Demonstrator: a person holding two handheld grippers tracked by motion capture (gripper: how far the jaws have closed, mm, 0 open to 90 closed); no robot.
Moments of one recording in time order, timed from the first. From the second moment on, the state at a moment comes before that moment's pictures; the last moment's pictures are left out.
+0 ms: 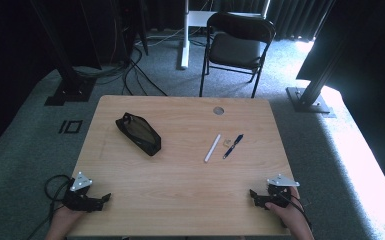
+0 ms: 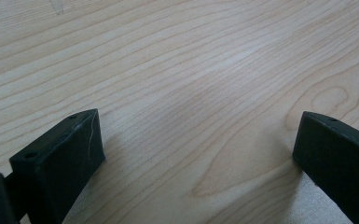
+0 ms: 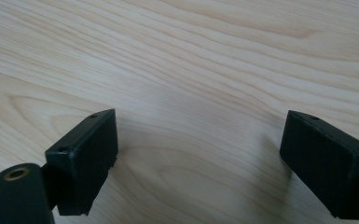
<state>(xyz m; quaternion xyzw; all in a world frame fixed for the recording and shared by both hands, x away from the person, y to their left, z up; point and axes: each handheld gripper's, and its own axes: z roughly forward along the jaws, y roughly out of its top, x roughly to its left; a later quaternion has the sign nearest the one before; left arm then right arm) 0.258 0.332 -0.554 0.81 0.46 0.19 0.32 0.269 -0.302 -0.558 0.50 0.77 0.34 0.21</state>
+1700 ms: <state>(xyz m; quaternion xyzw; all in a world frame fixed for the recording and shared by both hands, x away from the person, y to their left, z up) 0.258 0.332 -0.554 0.81 0.46 0.19 0.32 0.312 -0.195 -0.525 0.40 0.80 0.40 0.19</state>
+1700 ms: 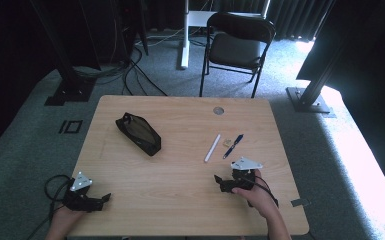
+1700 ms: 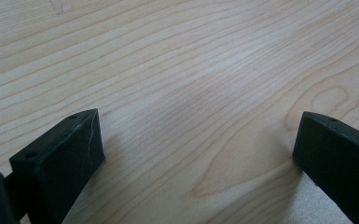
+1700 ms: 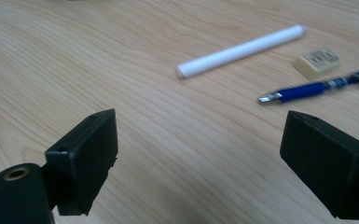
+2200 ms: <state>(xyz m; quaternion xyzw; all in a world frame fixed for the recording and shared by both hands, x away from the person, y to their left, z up) 0.258 0.332 -0.554 0.81 0.46 0.19 0.32 0.327 -0.149 -0.520 0.36 0.81 0.42 0.18</state>
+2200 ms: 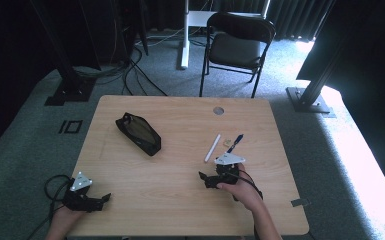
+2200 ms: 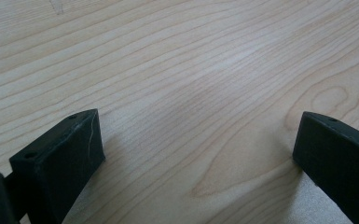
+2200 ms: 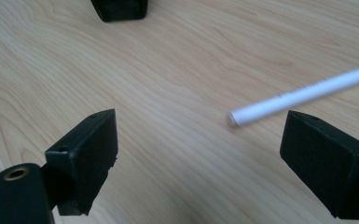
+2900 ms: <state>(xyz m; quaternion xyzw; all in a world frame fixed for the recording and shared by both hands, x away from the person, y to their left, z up) 0.258 0.332 -0.554 0.81 0.46 0.19 0.32 0.346 -0.092 -0.521 0.34 0.82 0.44 0.16</state>
